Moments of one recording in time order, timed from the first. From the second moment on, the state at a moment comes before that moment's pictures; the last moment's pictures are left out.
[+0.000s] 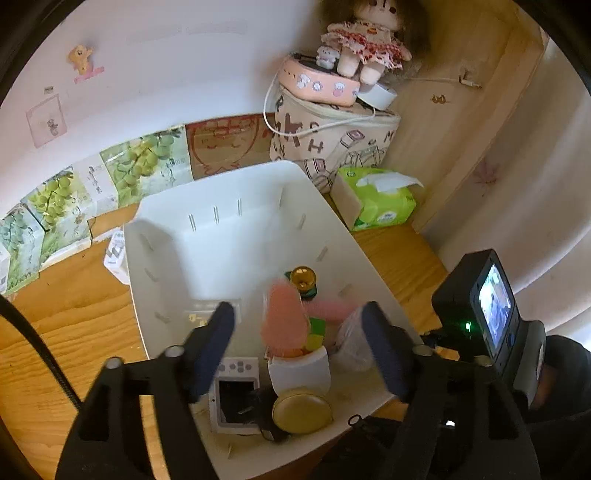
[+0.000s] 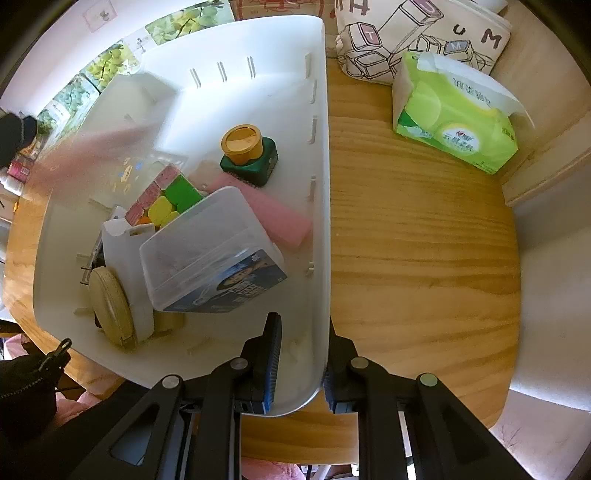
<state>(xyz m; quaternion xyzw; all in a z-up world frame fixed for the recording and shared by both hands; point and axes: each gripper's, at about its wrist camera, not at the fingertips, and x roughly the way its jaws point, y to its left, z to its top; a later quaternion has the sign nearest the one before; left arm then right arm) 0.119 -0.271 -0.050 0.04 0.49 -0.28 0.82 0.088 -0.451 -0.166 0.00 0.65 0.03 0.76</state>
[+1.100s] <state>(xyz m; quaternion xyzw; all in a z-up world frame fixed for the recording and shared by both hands) 0.205 -0.127 -0.097 0.01 0.56 -0.13 0.82 0.117 -0.450 -0.170 0.04 0.66 -0.10 0.74</state>
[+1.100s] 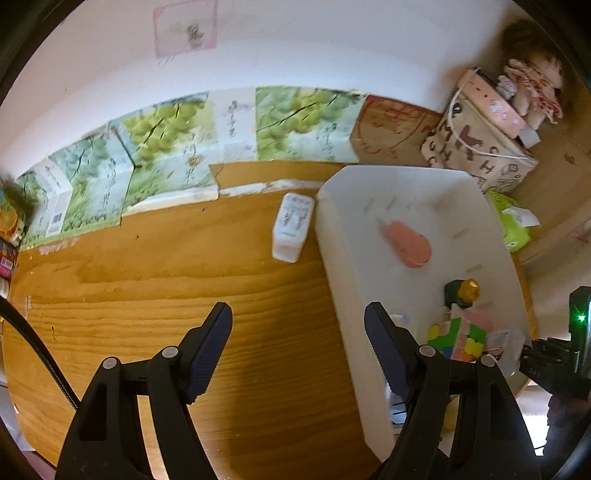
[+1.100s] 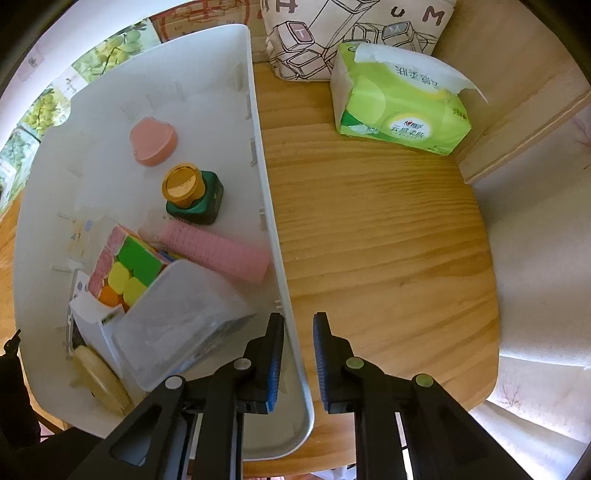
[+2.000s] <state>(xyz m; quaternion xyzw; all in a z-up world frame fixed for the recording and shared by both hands) 0.287 -0.121 -0.174 -0.01 0.58 -0.17 0.80 0.140 -0.454 -0.178 0.06 0.69 -0.16 0.71</state>
